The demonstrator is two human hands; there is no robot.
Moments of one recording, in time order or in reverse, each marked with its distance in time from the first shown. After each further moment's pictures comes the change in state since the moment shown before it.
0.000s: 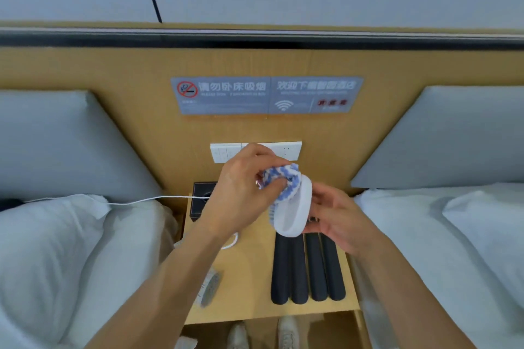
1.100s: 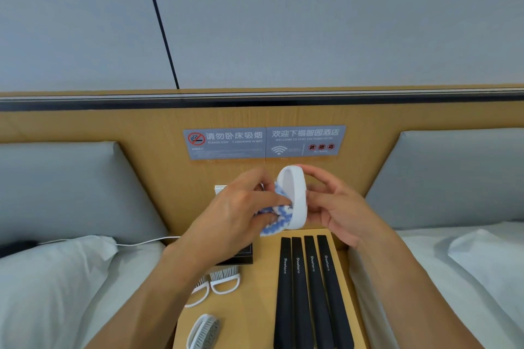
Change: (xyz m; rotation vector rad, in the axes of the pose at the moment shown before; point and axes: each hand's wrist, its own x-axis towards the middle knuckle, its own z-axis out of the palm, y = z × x) left_hand -0.003 0.050 -0.043 0.367 -0.148 0.334; right_hand -0.001 -0.081 0.008 0.015 0.052 -0.126
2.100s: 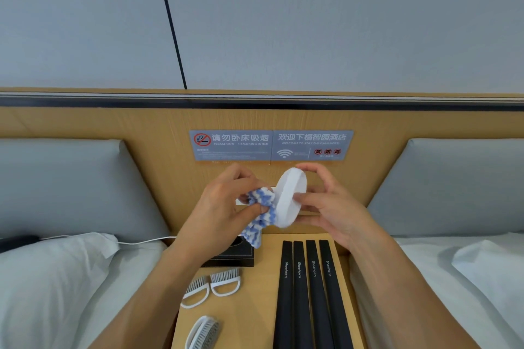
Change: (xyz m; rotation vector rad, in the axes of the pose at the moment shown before) left_hand -0.006 -0.022 -0.002 -0.252 0.190 -0.212; right_hand 0.014 -0.007 0.023 -0.120 0.150 0.096
